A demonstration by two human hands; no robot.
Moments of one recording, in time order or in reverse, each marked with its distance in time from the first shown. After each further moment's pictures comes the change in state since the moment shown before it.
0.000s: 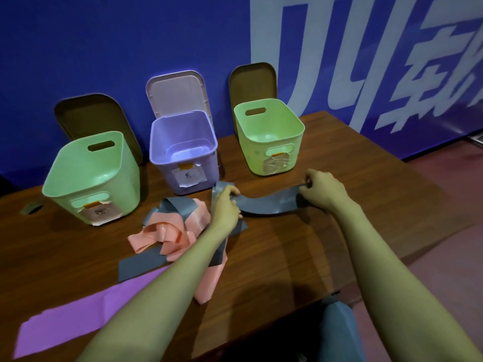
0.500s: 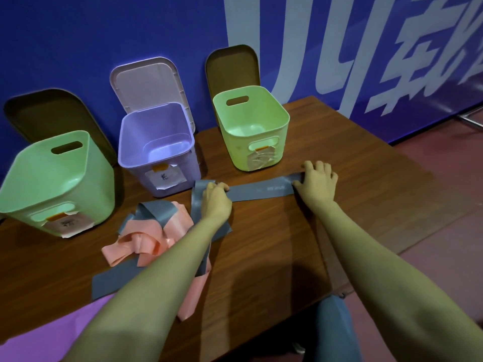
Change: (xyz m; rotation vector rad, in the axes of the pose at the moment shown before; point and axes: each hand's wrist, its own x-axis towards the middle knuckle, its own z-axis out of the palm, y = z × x) left_hand 0.053 -0.016 0.040 0.414 -0.072 0.004; right_hand 0.044 0.046 0.053 -0.167 0.278 0.138
